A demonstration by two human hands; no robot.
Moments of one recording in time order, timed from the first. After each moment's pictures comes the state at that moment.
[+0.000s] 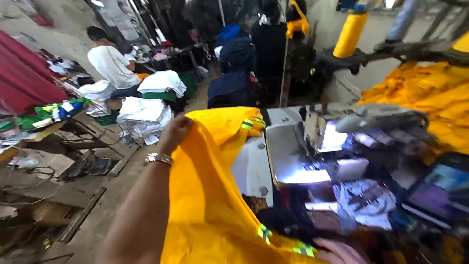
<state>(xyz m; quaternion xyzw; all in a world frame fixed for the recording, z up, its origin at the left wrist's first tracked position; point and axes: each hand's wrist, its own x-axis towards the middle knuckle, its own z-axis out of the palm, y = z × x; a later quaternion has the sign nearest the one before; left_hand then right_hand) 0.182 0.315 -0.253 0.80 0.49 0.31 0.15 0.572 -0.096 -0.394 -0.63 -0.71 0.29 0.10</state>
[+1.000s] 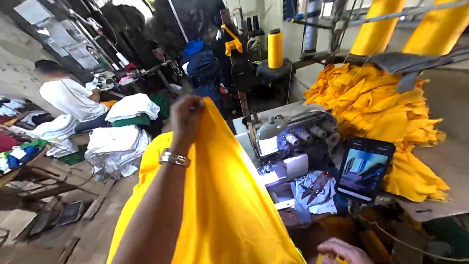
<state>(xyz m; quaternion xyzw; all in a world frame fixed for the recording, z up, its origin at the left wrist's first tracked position) 0.393 0.259 -0.172 0.83 0.29 0.46 0.09 0.643 -0.138 -0.415 -0.62 -0.59 0.37 0.37</state>
